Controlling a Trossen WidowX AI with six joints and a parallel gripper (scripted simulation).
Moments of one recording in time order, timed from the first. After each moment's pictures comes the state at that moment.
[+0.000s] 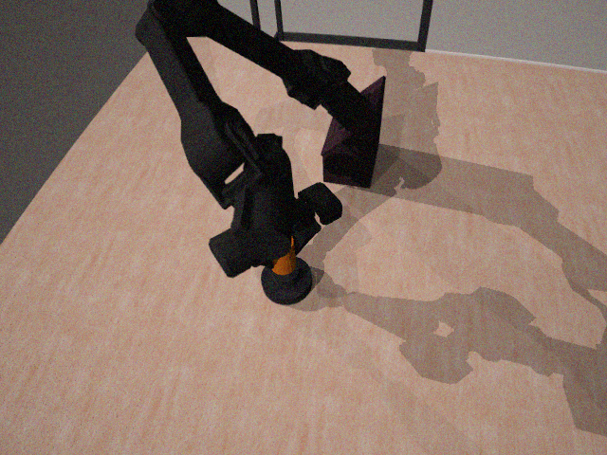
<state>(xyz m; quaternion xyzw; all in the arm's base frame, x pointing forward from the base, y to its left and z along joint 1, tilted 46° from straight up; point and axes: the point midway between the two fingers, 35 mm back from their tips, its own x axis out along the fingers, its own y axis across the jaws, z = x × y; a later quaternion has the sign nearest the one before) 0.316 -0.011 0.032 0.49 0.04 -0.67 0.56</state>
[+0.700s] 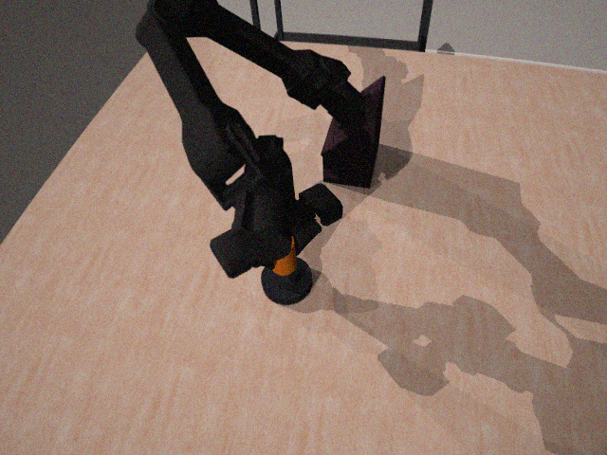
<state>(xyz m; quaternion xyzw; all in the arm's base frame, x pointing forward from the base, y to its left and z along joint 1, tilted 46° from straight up) 0.316 -0.013 0.030 0.49 0.04 -0.67 0.56</state>
